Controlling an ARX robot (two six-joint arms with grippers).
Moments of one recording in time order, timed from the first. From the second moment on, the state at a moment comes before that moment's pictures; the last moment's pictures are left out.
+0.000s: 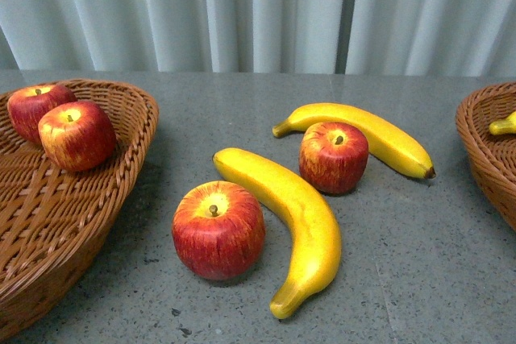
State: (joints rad) left arm 0.00 0.01 0.02 0.00 0.00 -0.01; right arm 0.00 0.00 0.01 0.00 0.00 0.00
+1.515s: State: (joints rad) left arm -0.06 0.36 0.19 -0.18 -0.38 -0.17; right arm 0.00 0.00 0.01 0.00 0.00 0.00
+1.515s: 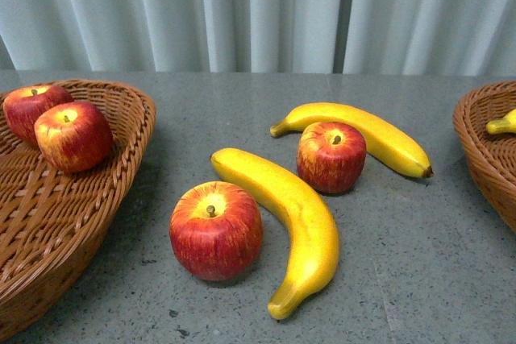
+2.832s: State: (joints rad) left arm -0.34 1.47 0.77 -0.01 0.38 0.53; right arm 0.00 0.00 0.01 0.00 0.00 0.00
